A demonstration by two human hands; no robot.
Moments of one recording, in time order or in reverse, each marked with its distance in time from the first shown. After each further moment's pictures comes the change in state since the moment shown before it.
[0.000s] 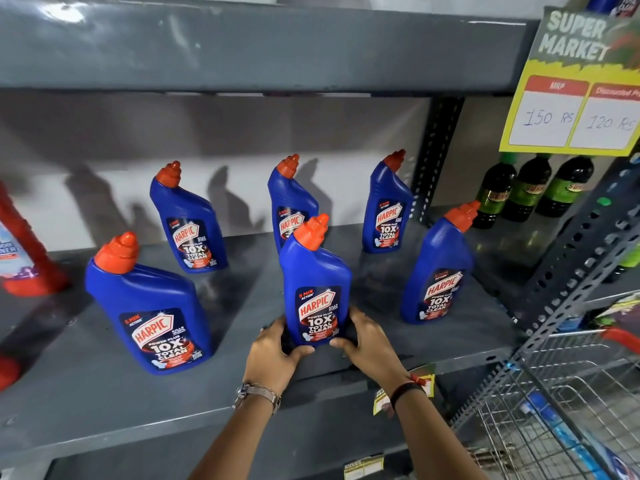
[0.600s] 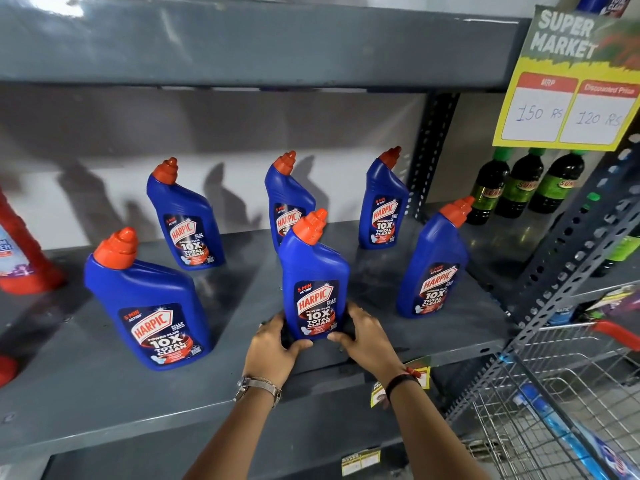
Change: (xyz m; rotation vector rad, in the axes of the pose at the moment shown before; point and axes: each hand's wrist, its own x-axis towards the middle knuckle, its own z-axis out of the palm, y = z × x) left_hand 0.003 -0.005 0.004 0.039 0.008 0.040; right_hand -0.002 -0.004 -0.001 -0.010 -0.016 0.064
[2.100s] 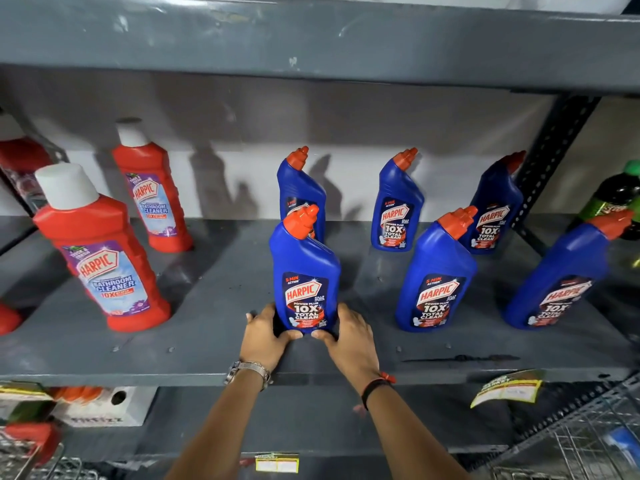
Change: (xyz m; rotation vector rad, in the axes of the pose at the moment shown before) left_hand -0.016 -0.088 -0.141 -0.023 0.067 -0.168; right_hand -0.010 -0.111 0.148 -0.096 0.033 -0.059
